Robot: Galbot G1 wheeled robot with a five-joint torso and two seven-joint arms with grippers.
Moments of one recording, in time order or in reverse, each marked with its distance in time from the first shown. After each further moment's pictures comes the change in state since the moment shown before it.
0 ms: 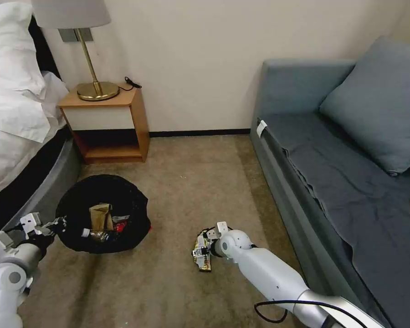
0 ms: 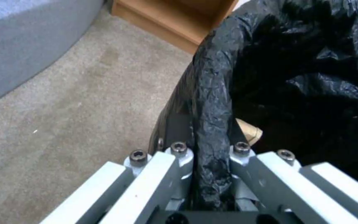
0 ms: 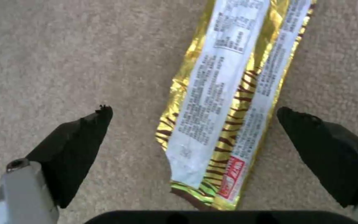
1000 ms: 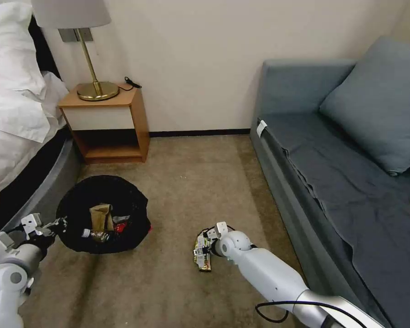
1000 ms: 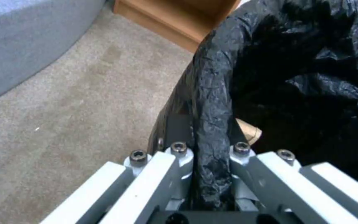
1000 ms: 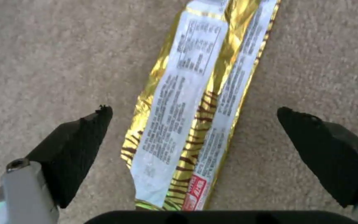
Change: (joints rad) left arm -0.002 -0.002 0.004 0.020 0.006 -0.012 0.008; right arm 0.005 0.001 0.014 -0.042 -0.085 0.045 -0.034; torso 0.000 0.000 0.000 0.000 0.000
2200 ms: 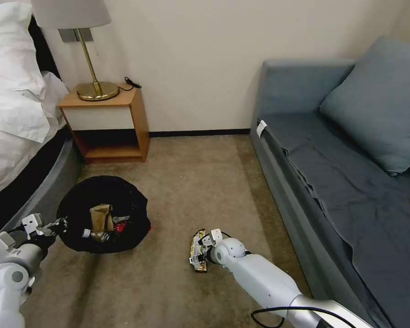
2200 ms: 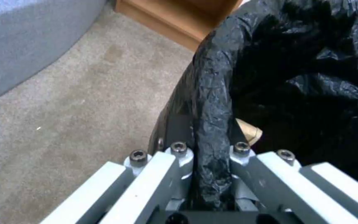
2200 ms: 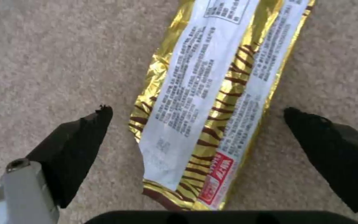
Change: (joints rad) left arm -0.006 0.002 -0.001 0.014 0.005 -0.002 0.003; right arm -0.021 0.052 -0.040 -0.043 -0.058 0.026 -0.015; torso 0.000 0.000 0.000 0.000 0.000
